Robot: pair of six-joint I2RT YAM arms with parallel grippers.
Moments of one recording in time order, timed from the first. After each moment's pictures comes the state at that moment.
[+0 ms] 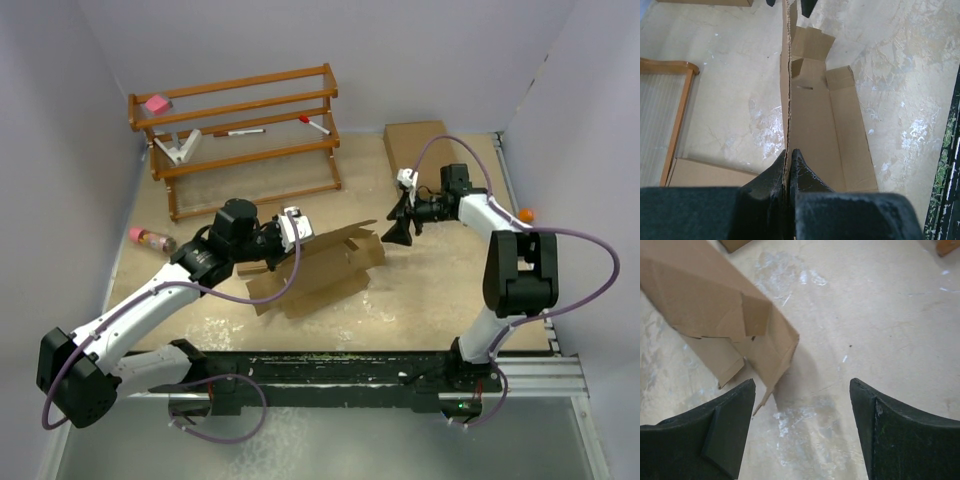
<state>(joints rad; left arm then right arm) -0.64 1.10 0.88 -0.27 0.44 0.42 0.02 1.73 1.14 -0.60 -1.06 -0.92</state>
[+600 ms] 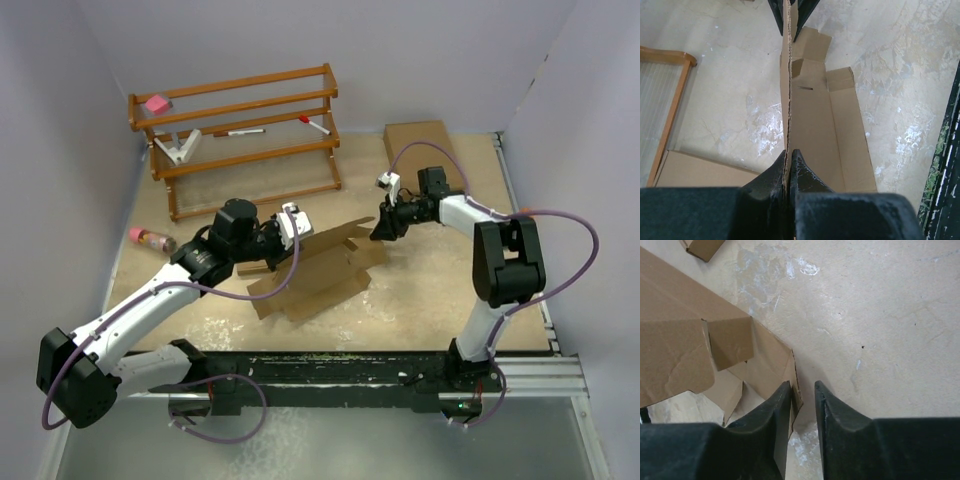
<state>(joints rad) -0.64 1.10 0.87 -0.27 0.42 0.36 0.14 1.82 1.14 -0.40 -0.91 -0.53</state>
